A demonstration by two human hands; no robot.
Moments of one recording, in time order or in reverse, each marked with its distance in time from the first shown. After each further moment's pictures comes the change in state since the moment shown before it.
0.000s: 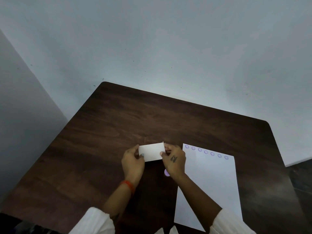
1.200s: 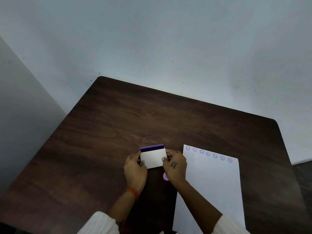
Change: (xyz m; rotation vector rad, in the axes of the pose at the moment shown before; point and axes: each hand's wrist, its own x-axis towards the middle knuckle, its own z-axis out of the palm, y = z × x) left_hand 0.002 -0.010 0.027 0.158 -0.011 -0.006; right_hand 0.011 0.016 0.008 -0.060 -0.019 0.165
